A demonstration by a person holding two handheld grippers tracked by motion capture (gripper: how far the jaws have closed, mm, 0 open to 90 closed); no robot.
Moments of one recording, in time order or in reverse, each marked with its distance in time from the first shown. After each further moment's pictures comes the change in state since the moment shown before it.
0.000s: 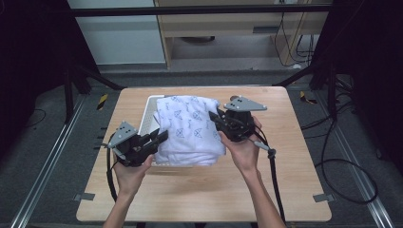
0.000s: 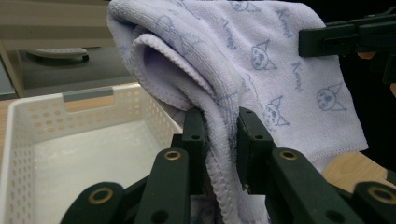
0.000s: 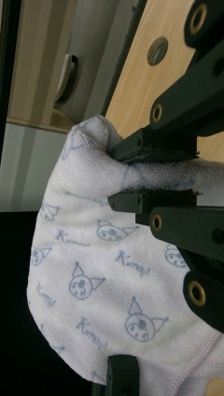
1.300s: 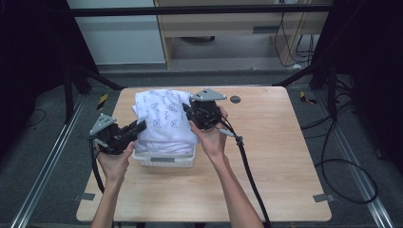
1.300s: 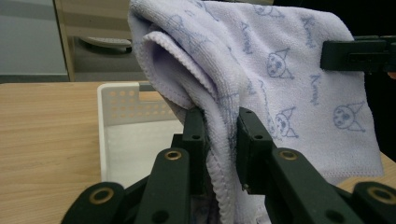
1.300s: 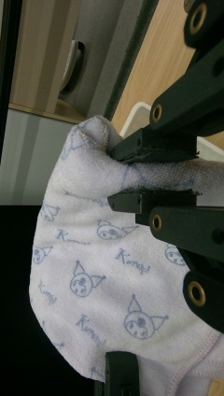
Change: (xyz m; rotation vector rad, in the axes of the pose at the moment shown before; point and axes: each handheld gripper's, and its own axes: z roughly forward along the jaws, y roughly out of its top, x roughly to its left) left arm 0.067 -0.005 -0.001 -0.001 0.145 -0.100; right arm 0.030 0.012 0.084 -0.003 0.009 -0.015
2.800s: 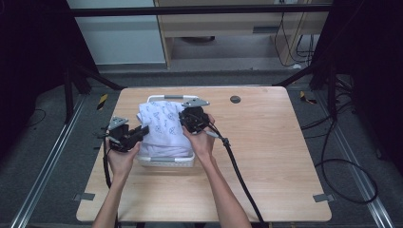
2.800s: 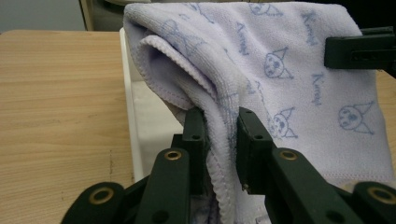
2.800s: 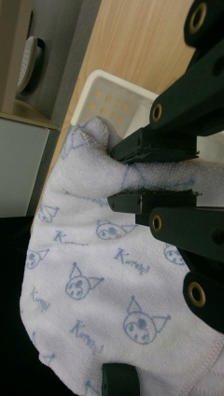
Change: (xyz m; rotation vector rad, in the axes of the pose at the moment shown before) left arm 0.031 -0.034 0.050 0.161 0.089 -0.003; right arm -0.002 -0.049 0.075 0.130 -0.041 0.041
